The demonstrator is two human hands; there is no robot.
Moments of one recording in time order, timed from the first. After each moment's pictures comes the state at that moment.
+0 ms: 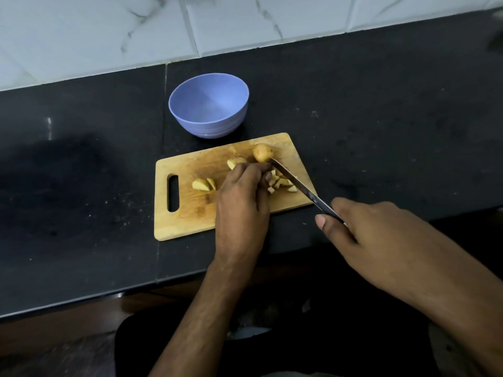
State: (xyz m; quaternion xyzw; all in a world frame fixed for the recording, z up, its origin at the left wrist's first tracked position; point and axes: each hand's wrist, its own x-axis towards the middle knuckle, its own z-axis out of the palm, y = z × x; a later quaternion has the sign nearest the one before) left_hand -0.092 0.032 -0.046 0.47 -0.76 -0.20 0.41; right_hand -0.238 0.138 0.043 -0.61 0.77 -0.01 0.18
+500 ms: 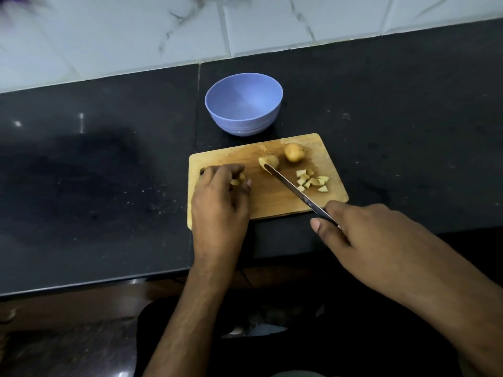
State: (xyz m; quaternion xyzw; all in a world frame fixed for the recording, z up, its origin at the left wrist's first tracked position) left_hand -0.025 0.028 -0.041 0.56 -0.70 -0.17 0.42; right_hand -0.207 0.125 0.037 -0.66 0.73 -0.01 0.17
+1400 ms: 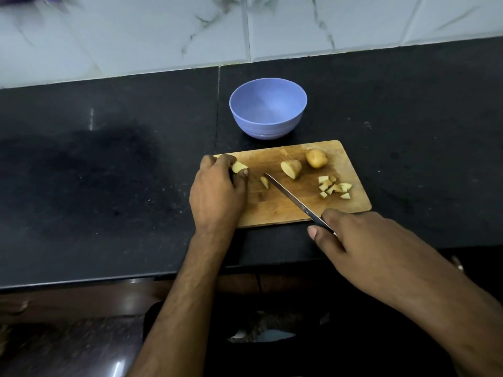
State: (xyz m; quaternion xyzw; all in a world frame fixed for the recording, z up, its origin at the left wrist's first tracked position) left_hand 0.005 -0.022 -0.045 0.66 -0.68 -0.12 0.29; right_hand -0.176 0.110 0.028 -0.68 0.72 0.00 0.16
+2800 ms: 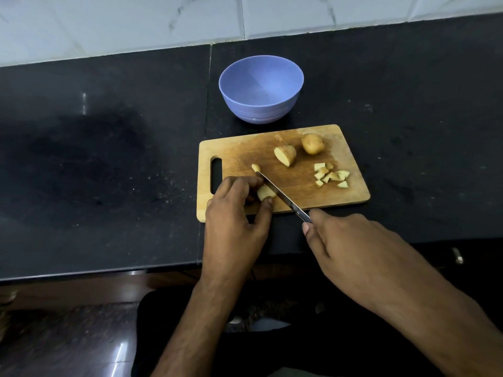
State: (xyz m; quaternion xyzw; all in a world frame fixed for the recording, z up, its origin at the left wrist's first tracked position) left_hand -0.014 0.048 -0.057 0.53 -0.71 -0.21 0.41; right_hand -0.174 0.113 0.006 -0.69 0.70 -0.04 0.17
